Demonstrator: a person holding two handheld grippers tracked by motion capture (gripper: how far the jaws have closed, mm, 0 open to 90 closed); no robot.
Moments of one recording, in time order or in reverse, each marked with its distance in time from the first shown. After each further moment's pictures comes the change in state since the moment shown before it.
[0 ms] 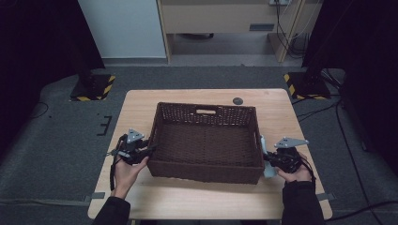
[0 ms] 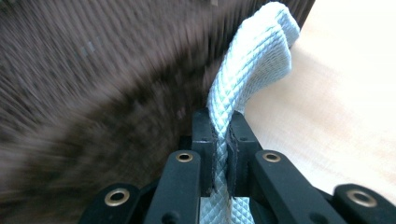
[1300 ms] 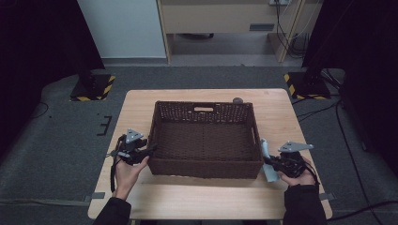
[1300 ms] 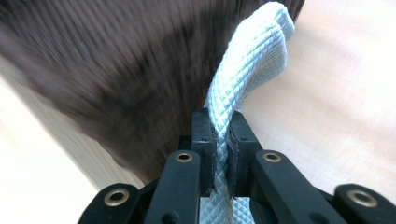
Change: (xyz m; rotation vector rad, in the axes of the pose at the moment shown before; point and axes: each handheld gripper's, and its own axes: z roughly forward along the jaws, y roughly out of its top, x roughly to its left) left arm -0.004 -0.001 -0.003 -0.023 0.016 -0.029; right arm 0.003 -0.010 -0.013 -0.011 0.010 0.016
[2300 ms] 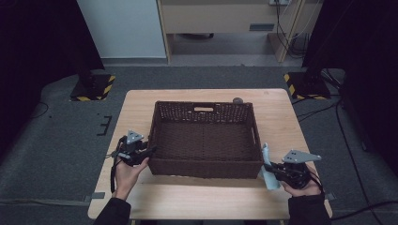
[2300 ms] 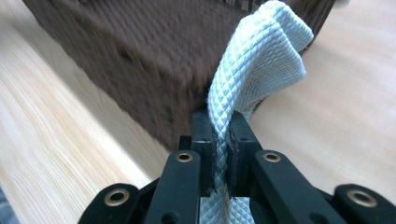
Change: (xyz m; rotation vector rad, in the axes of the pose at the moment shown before) left arm 0.001 -0.004 0.002 0.020 -0.003 -0.010; right arm 0.028 -0.008 -0.026 -0.046 0.034 -0.051
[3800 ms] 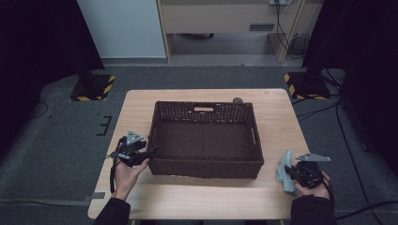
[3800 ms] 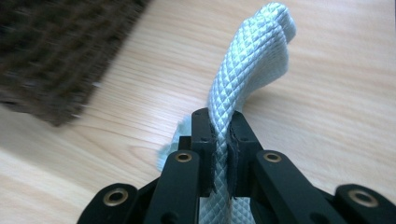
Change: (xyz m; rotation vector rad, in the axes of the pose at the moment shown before) left arm 0.001 -0.002 0.000 0.000 0.009 0.010; right arm -0.044 -0.043 0.002 0.167 -0.300 0.238
